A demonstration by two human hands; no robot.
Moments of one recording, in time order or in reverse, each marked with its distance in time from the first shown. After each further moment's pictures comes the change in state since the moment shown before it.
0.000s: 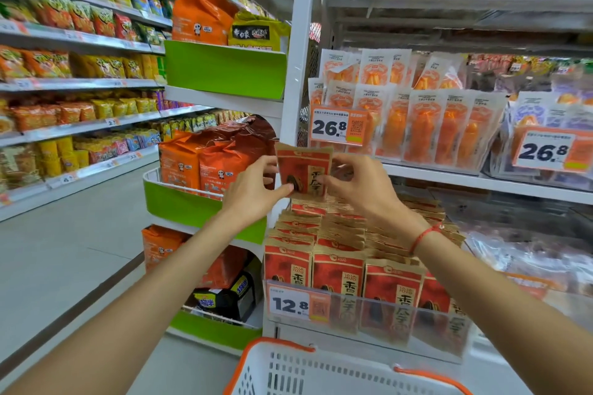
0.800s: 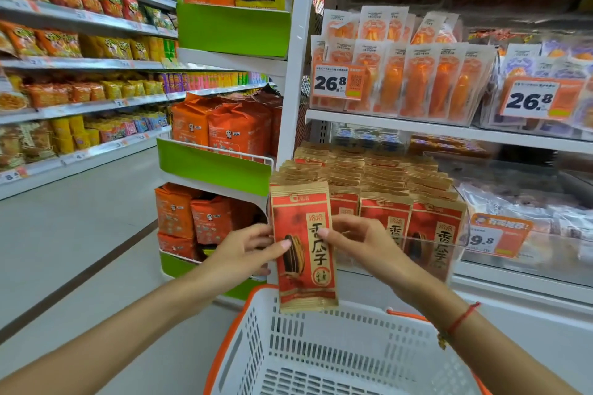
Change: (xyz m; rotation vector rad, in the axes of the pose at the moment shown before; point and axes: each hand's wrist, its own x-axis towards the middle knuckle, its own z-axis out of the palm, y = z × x) left_hand -0.178 -0.040 0.016 -0.460 -0.376 -0.281; right_hand -0.179 -0.014 0.015 0.598 -0.383 0.334
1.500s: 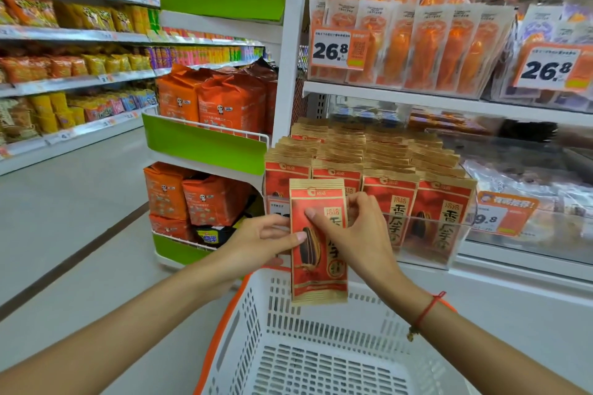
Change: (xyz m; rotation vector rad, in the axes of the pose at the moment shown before) left_hand 0.019 -0.013 0.021 -0.068 -0.066 -0.084; right_hand 0.011 0.021 0.034 -0.308 0.507 0.047
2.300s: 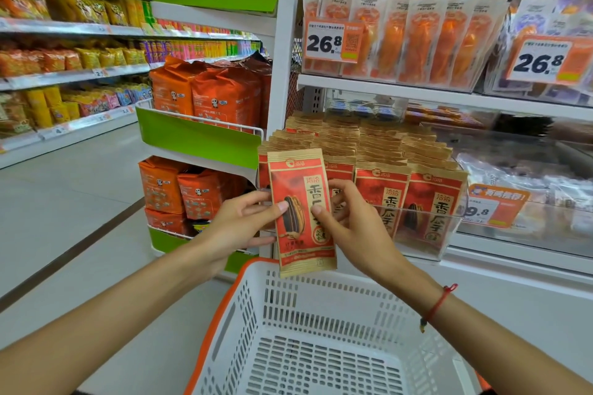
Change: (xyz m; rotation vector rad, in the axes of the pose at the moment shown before) left_hand 0.004 0.006 -0.007 -0.185 0.101 0.025; right_hand 0.000 0.006 -0.017 0.032 -0.228 -0.226
